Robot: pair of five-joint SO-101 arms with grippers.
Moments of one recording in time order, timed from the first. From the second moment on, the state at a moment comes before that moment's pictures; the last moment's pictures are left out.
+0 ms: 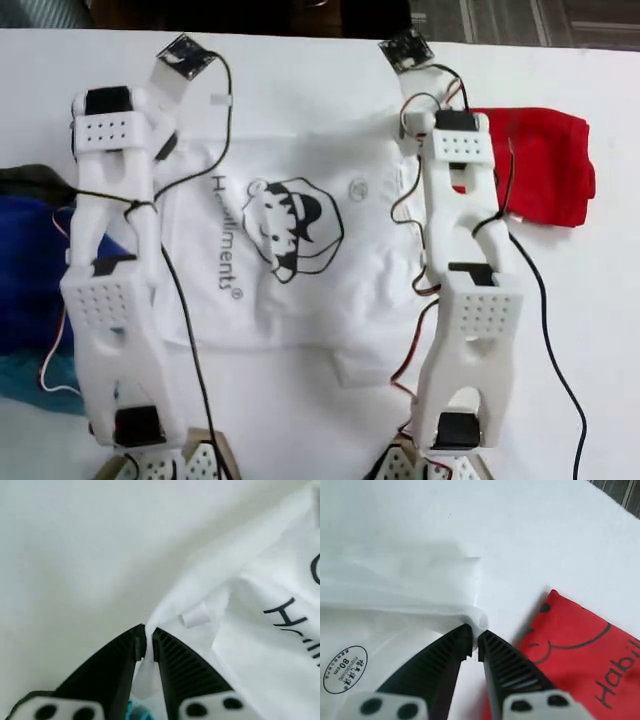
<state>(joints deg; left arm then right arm) -14.6 41.7 -45.1 78.5 -39.3 -2.9 39.7 -33.2 53.5 30.3</state>
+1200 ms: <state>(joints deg) -14.8 -10.2 -6.5 101.4 -41.4 0.5 0.1 -27.3 100.0 31.1</state>
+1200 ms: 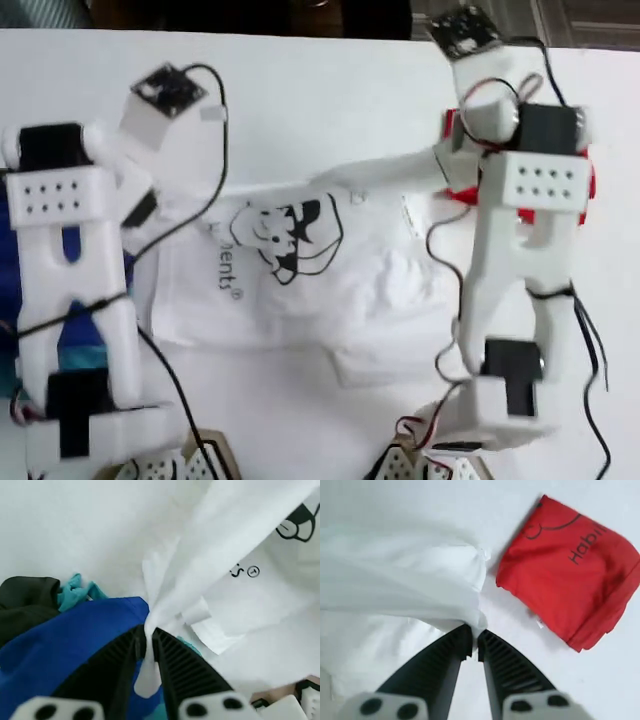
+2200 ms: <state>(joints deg) -16.2 -17.1 43.0 75.2 -41.9 8.0 -44.7 54.8 78.9 51.2</state>
